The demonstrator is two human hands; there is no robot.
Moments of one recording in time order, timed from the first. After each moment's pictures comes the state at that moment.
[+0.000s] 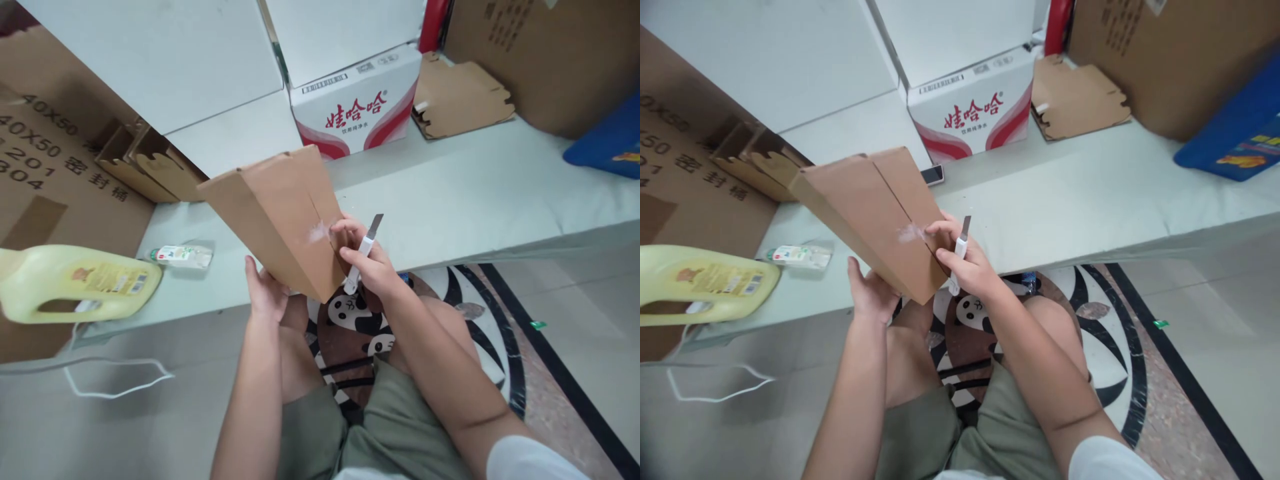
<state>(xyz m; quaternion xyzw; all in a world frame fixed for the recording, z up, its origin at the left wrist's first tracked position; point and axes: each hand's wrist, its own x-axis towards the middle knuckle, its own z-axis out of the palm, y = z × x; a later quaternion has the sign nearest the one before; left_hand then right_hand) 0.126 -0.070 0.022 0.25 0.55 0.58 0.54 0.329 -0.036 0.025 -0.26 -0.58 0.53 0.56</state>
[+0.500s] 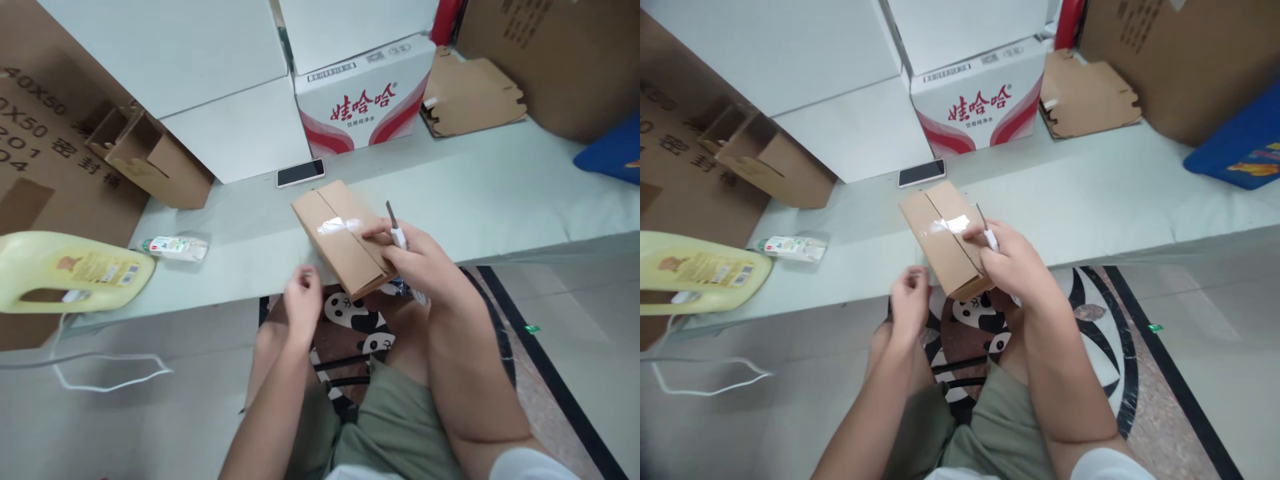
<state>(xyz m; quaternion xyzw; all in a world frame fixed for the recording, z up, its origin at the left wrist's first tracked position) 0.178 -0.092 -0.002 0.37 0.71 0.46 0.38 0.390 -0.047 0.054 -0.50 -0.64 0.42 0.39</state>
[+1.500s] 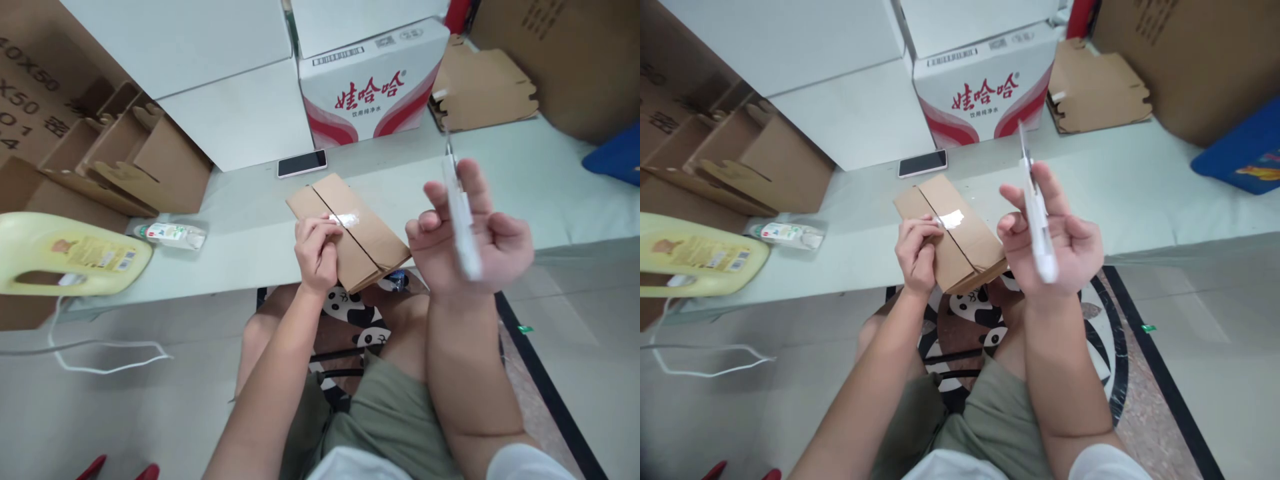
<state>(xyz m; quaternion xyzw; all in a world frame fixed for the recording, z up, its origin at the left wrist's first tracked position) 0.200 -0.041 0.011 0.70 0.43 0.58 0.06 0.399 -0.045 0.060 -0.31 -0.40 0.53 0.68</state>
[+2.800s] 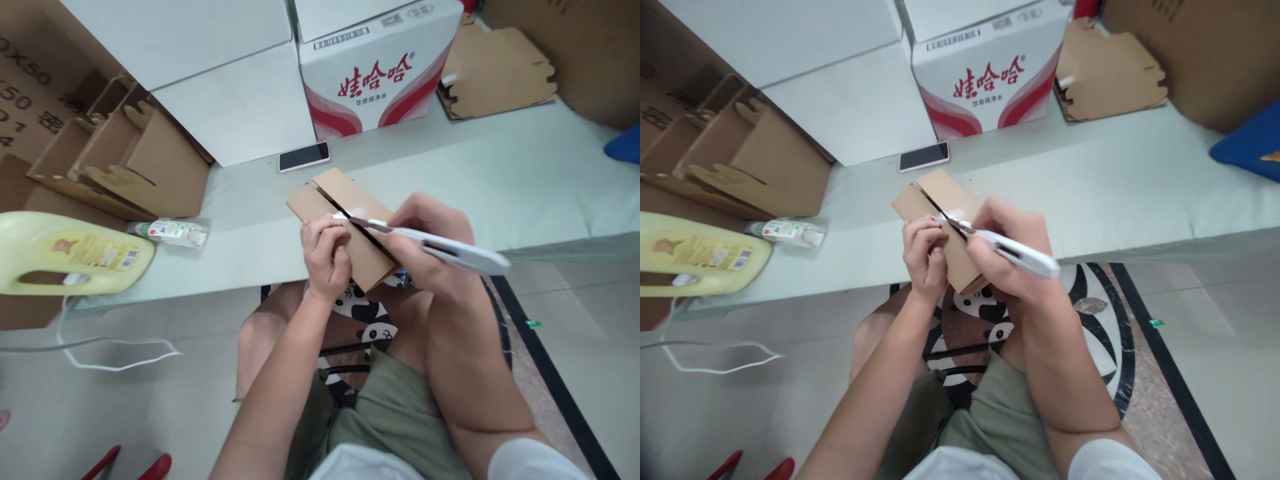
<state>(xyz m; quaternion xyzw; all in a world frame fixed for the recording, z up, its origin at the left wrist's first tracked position) 0.205 -0.051 0.002 0.71 0.46 0.54 -0.02 0.378 -0.056 0.079 -0.43 -0.66 0.33 0.52</state>
